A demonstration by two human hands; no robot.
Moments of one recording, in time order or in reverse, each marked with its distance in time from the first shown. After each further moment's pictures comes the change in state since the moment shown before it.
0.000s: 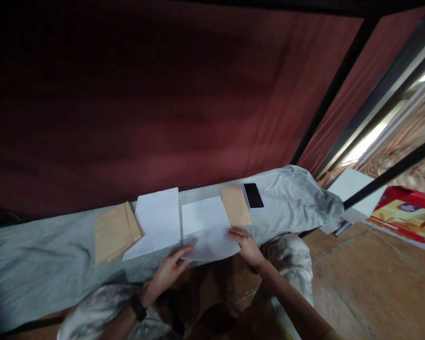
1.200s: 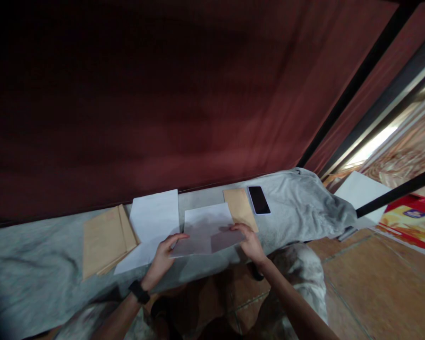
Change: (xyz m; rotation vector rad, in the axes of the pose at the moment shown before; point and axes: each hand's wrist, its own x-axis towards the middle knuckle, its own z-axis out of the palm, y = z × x) left_hand 0.062 -0.035 -0.021 -0.431 0.187 -0.161; right_hand 0.048 0.004 -0.001 0.499 0.279 0.157
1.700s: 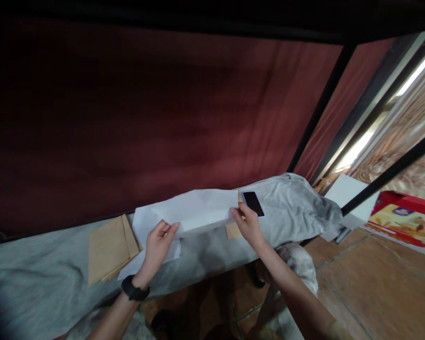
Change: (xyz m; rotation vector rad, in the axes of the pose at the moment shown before) left_hand 0.022 0.102 -0.016 -0.153 0.341 0.106; right_hand 0.048 -0.120 -0.041 -0.050 0.307 -0.143
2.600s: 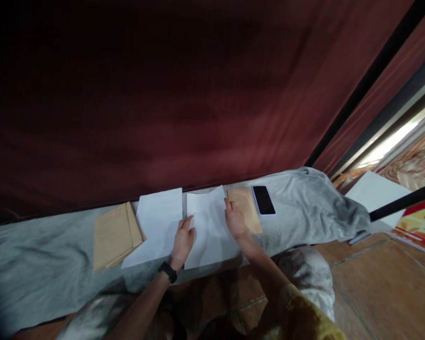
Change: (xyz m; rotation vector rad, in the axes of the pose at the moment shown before) left_hand -0.017 -0.110 0.050 0.582 -0.075 -0.089; right_hand -0.010 0.116 0.110 -0.615 -0.262 -0.019
